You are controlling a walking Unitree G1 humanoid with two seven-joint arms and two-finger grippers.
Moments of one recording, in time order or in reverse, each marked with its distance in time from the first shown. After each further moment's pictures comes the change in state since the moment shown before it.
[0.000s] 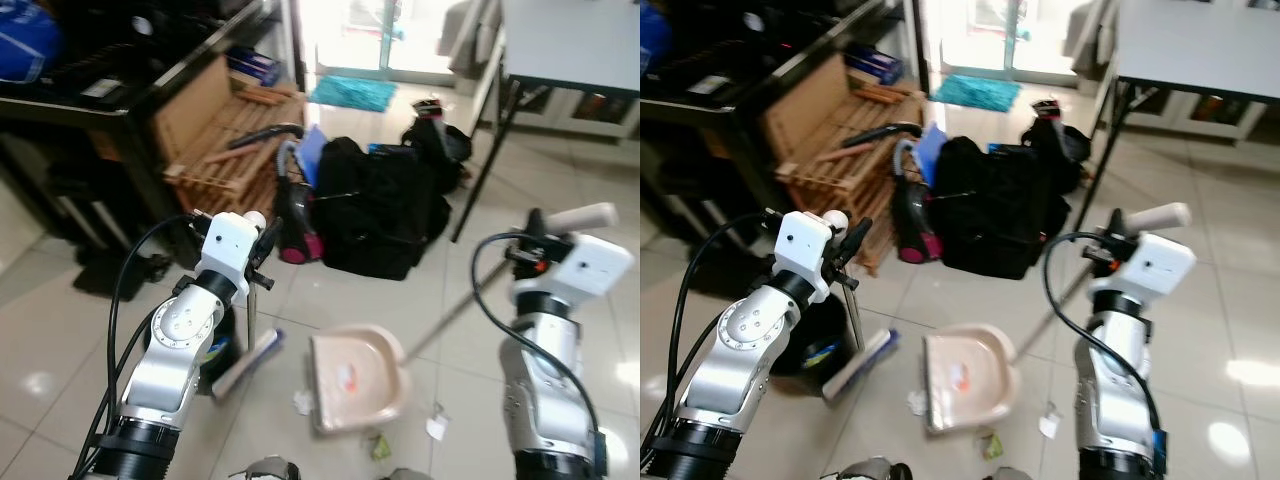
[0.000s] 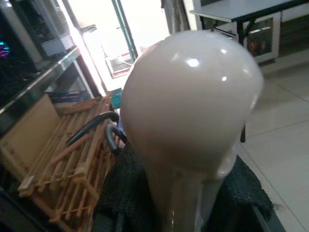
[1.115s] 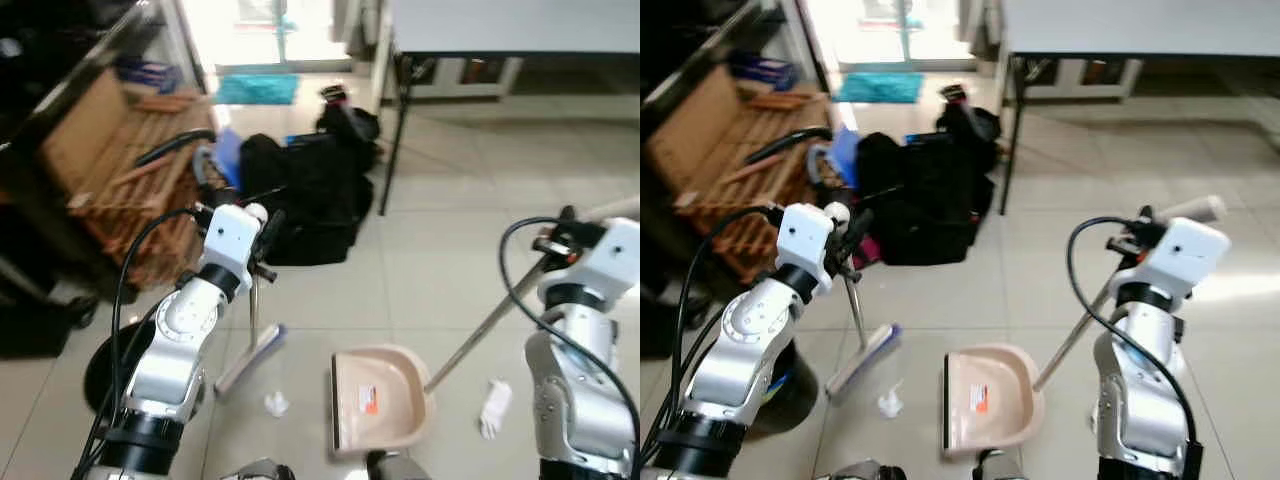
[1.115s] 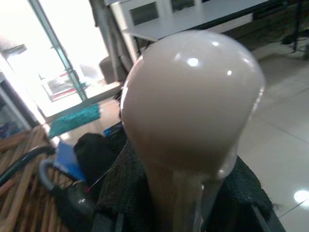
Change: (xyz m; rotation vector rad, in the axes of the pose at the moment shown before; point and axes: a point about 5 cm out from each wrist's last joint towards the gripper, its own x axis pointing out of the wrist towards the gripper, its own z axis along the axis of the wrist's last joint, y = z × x) left arm 0.007 0.001 0.008 -0.007 -0.018 0.020; right arm 0.000 -0.009 0.034 -0.072 0.076 -0.112
